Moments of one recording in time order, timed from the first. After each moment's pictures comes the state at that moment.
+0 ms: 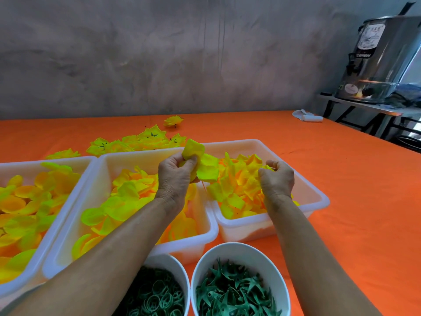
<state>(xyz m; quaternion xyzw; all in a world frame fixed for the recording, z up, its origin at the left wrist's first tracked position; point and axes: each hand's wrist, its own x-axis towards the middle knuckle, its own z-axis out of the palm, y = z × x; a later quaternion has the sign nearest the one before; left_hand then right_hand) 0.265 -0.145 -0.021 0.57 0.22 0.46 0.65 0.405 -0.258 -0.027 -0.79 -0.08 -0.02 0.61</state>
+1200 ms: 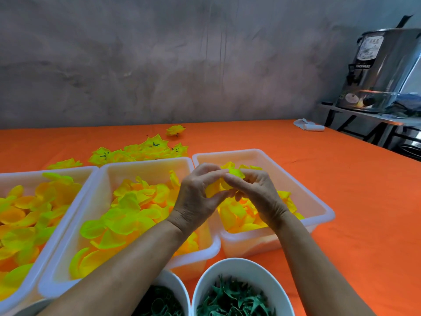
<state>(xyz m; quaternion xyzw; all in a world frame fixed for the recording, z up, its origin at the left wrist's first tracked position) 0.264 -0.162 -0.024 0.84 0.03 0.48 0.25 0.378 -0.261 -0.015 -0.60 -0.47 0.17 0.62</state>
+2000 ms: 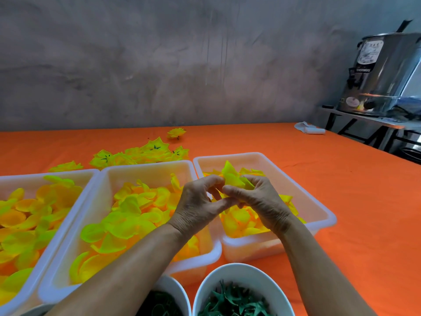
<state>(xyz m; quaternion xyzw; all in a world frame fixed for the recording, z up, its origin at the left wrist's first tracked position) 0.265 -0.163 -0.026 0.83 0.07 0.43 0.35 0.383 -0.261 -0.021 -0.58 -0.45 0.23 0.64</state>
